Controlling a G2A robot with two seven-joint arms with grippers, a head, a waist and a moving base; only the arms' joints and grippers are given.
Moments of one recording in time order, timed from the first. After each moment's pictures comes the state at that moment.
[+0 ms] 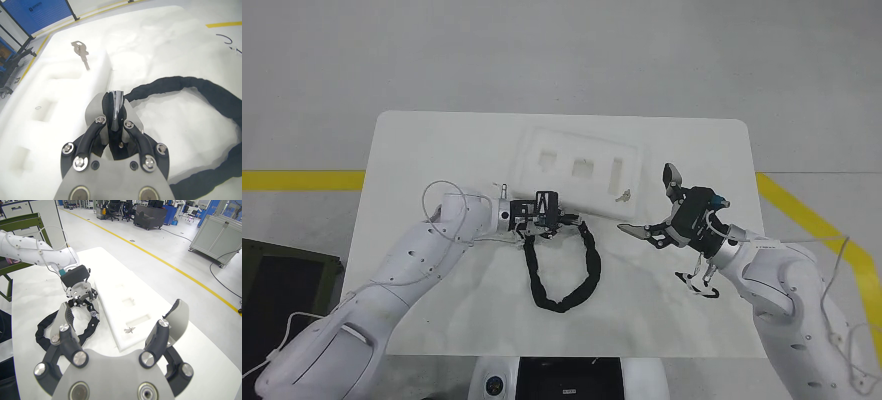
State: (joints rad) left arm 0.73 -1.13 -0.74 -1.10 1.78 -0.84 0.61; right arm -1.38 -1.06 1.44 -1.98 -1.10 -0.68 0.22
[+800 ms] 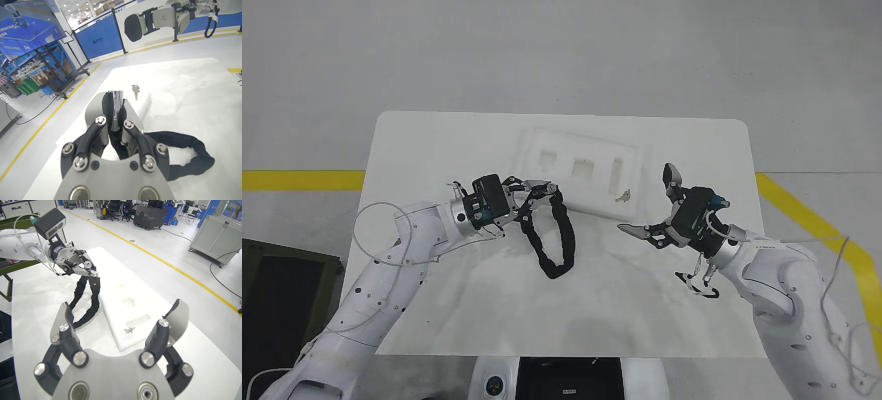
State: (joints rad) left arm 1.04 -1.02 -1.10 -1.48 1.64 -0.67 0.61; right arm -1.38 -1.06 1.44 -1.98 -1.10 -0.68 0.22
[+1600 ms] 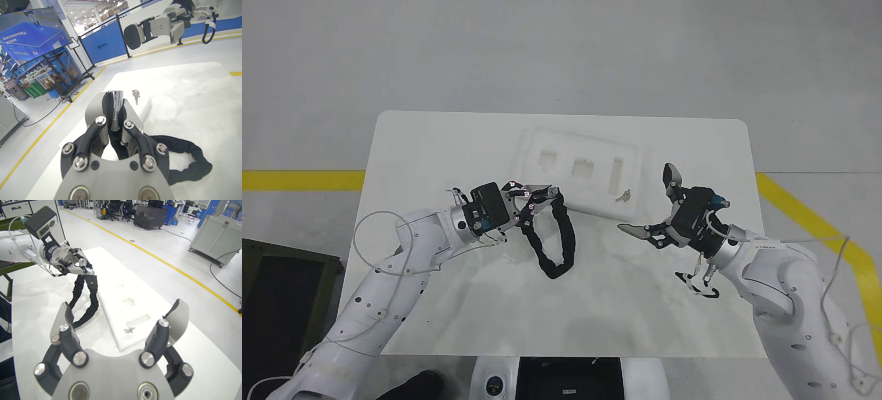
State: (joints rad) left arm 1.08 -1.02 -1.11 -1.52 1.65 -0.63 0.62; right arm -1.38 -1.06 1.44 -1.98 -1.10 -0.68 0.22
